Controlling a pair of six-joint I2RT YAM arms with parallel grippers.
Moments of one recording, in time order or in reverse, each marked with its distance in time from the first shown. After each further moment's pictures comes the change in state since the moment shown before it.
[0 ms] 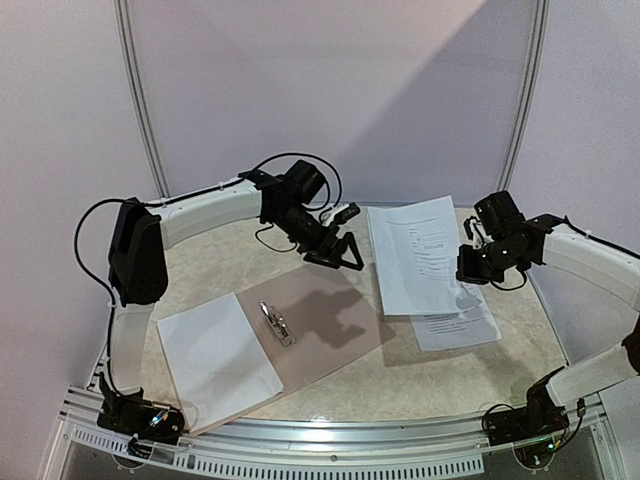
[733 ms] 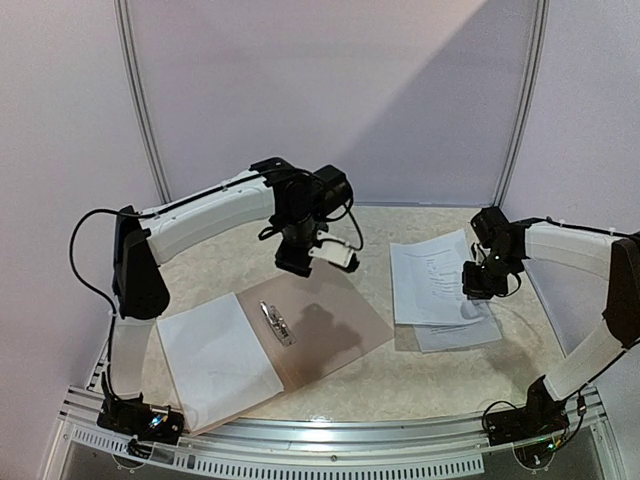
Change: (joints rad) left arm -0.170 -0.018 0.177 -0.459 -0.954 1.214; right arm -0.111 0.194 -0.002 -0.064 0.043 0.011
